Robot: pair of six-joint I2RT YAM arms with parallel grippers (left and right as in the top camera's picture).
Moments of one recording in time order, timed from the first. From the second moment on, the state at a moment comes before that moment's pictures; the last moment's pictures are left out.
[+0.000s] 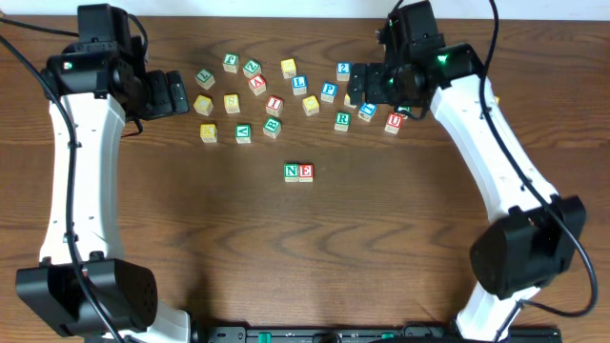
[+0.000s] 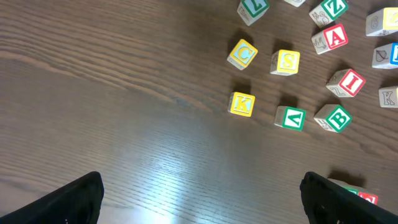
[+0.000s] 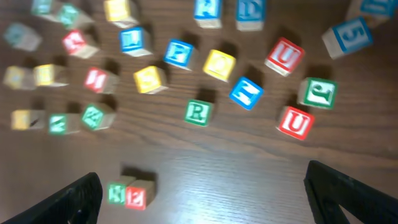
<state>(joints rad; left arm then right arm) 0.10 1.70 1.74 -1.20 -0.03 -0.14 0.30 1.92 1.81 -0.96 -0.11 0.33</state>
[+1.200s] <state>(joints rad) 0.10 1.70 1.74 -1.19 -0.03 -0.14 0.21 2.13 1.77 -0.92 -0.02 0.49</state>
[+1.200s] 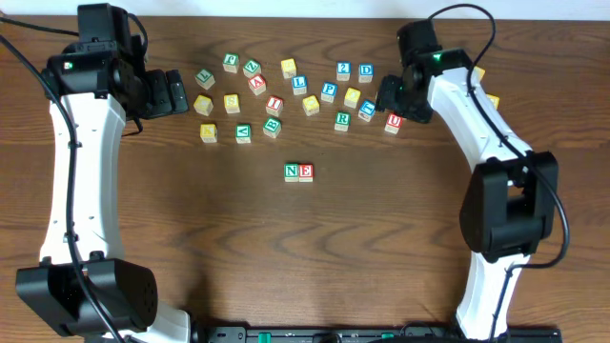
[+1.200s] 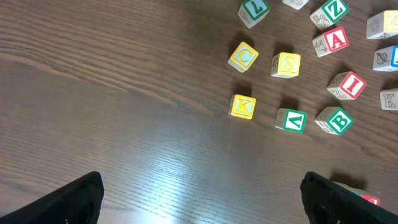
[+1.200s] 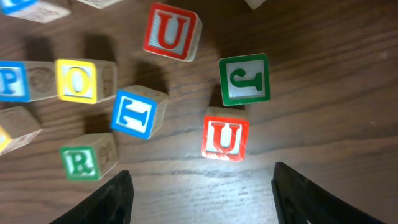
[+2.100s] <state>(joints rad) 0.10 1.70 1.74 -1.19 -0.03 -0.14 0.21 2.27 1.77 -0.85 0.02 0.45</state>
